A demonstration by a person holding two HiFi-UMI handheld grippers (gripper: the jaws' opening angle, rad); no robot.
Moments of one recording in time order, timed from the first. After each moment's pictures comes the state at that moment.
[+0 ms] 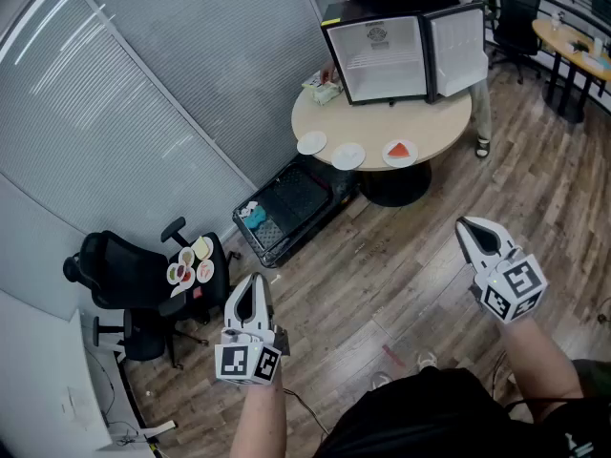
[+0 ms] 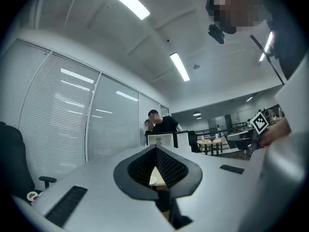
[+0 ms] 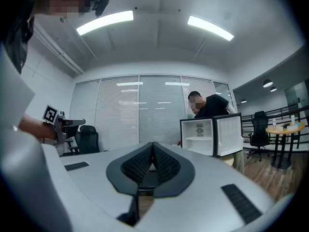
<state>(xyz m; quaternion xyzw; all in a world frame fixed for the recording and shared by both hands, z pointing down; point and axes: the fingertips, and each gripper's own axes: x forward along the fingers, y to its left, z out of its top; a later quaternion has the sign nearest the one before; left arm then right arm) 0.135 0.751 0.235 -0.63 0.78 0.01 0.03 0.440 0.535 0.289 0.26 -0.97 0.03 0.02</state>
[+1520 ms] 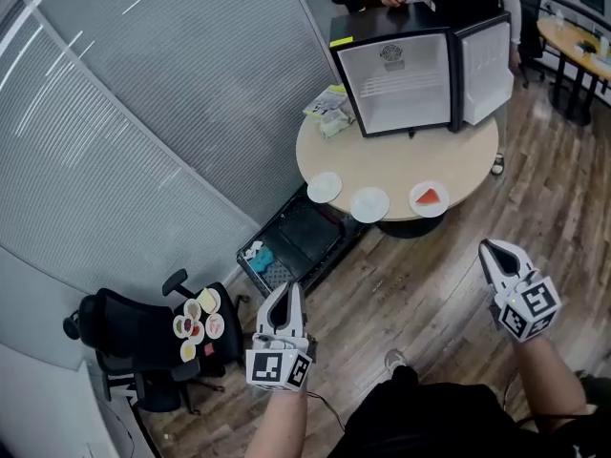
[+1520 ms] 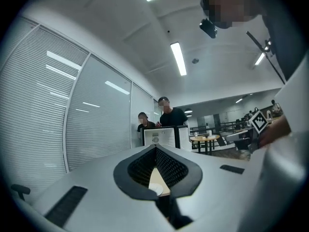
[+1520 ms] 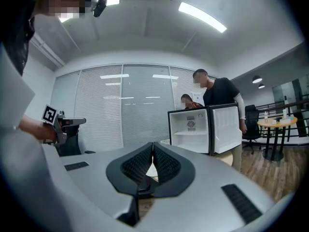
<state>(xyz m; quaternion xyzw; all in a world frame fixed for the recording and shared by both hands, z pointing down) 0.008 0.524 0.275 -0.69 0.72 -0.01 0.02 0.329 0.365 0.337 0.32 -0.94 0.06 0.04</state>
